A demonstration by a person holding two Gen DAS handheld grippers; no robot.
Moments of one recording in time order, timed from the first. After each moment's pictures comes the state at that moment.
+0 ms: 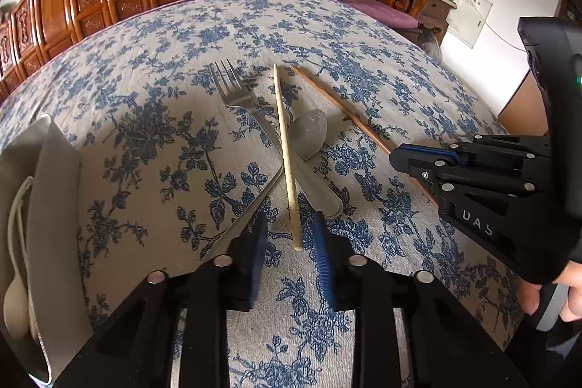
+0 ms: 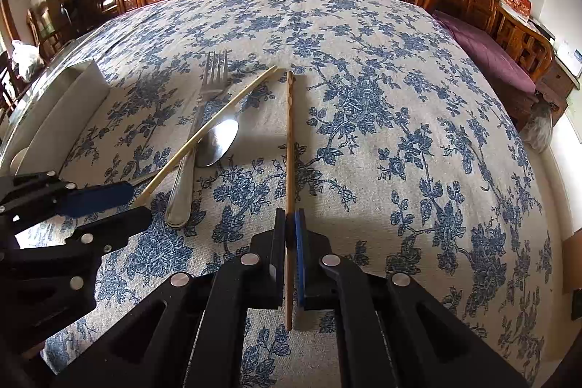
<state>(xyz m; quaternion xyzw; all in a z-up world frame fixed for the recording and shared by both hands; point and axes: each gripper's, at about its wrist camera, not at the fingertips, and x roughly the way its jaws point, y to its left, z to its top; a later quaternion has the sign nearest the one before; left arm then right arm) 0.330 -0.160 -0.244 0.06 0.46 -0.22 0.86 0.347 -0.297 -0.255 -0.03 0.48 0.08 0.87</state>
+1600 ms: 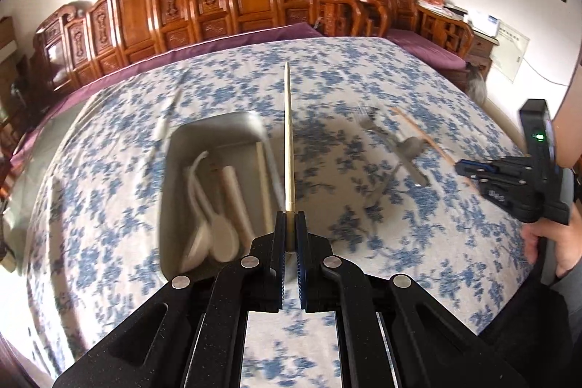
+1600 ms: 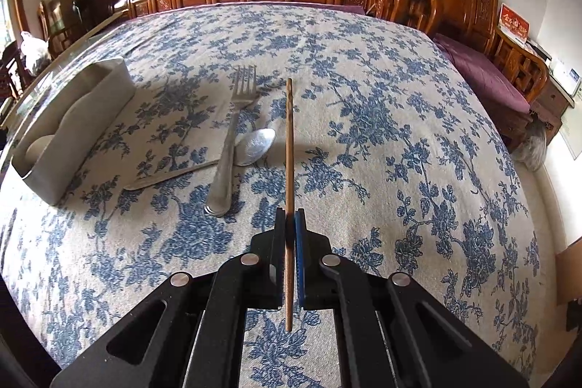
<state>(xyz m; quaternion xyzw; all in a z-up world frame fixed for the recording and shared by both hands) 0.259 -0.009 -0.154 0.06 0.41 -0.10 0.90 0.313 -0.278 -0.234 -0.05 0.44 0.08 0.89</state>
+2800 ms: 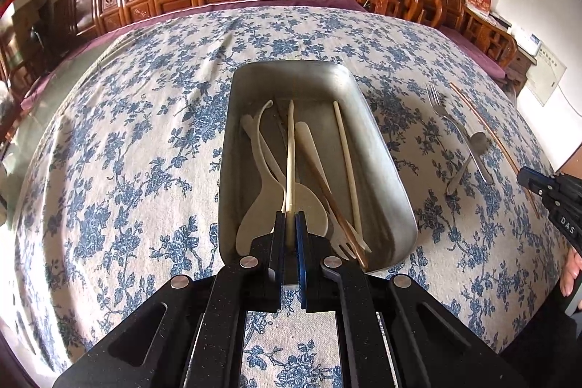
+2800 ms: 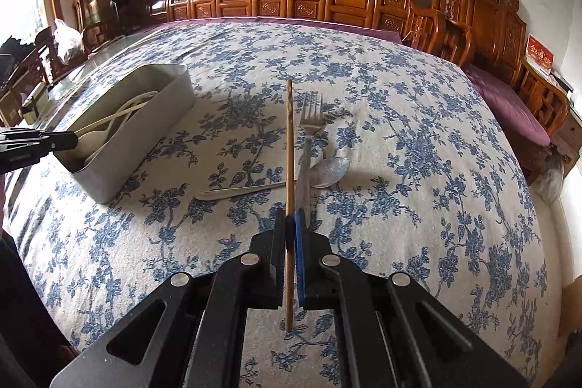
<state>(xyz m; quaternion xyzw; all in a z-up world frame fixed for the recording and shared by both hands) 0.289 0.055 -0.199 0.01 0.46 -0.05 0.89 0.292 -0.229 -0.210 -0.07 0.41 0.15 0.90</state>
